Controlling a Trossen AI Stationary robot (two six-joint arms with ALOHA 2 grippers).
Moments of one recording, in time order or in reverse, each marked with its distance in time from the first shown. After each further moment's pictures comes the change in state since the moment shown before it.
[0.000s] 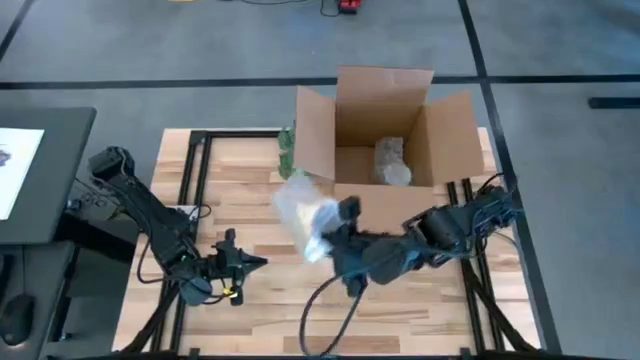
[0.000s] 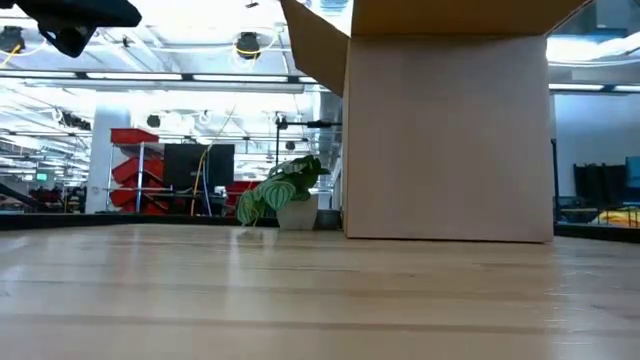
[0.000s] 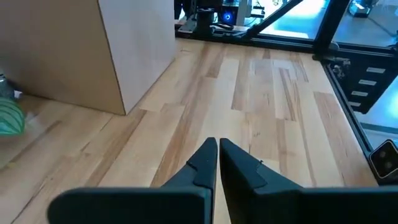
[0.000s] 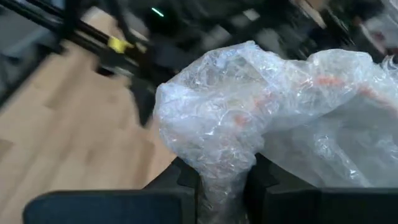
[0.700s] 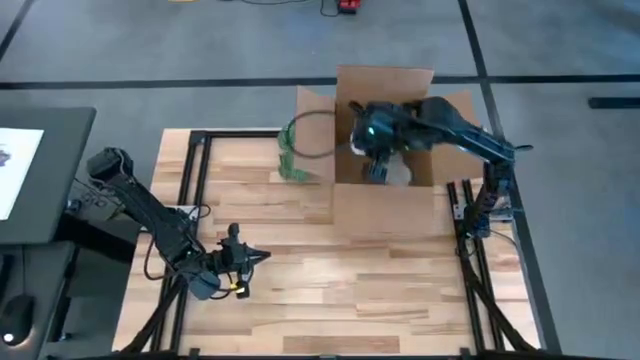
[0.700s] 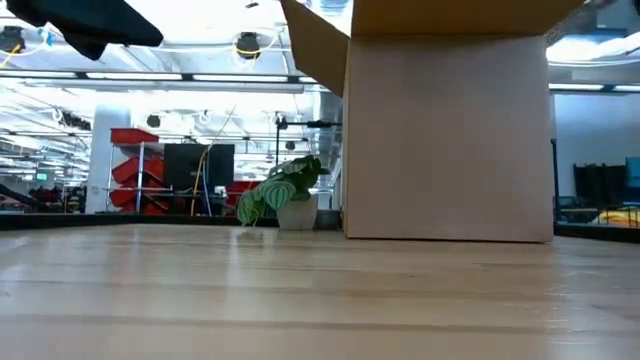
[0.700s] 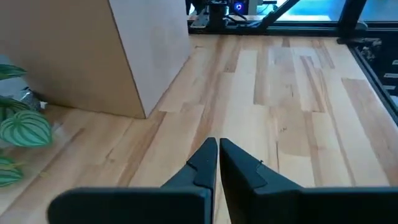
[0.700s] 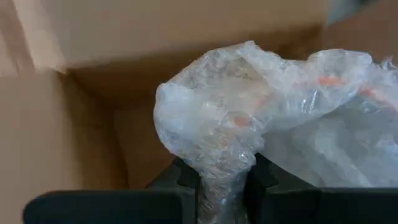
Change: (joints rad) left arm 0.071 0.000 0.001 -0.017 0.038 0.103; right arm -0.705 -0.101 -0.119 -0.510 -0.356 0.213
